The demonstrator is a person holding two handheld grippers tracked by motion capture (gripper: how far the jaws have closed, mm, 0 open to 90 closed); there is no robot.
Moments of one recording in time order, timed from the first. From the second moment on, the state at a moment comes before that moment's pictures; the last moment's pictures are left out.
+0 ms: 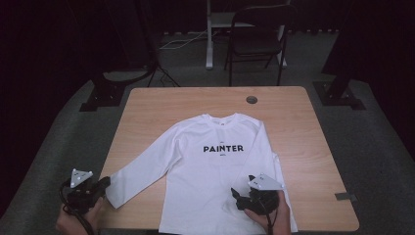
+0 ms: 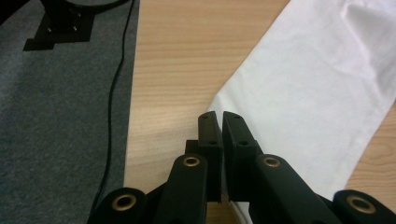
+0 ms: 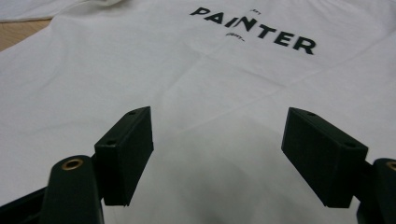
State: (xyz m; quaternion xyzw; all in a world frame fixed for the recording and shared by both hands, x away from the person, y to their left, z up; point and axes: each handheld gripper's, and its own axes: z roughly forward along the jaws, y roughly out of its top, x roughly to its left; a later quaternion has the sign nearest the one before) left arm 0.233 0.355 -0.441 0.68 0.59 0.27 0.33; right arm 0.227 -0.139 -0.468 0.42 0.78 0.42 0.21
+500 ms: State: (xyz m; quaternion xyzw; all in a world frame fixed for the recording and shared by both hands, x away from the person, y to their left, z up) left arm 0.233 0.337 -0.432 0.69 0.57 0.27 0.35; right arm 0.227 -0.174 -0.472 0.46 0.76 0.41 0.21
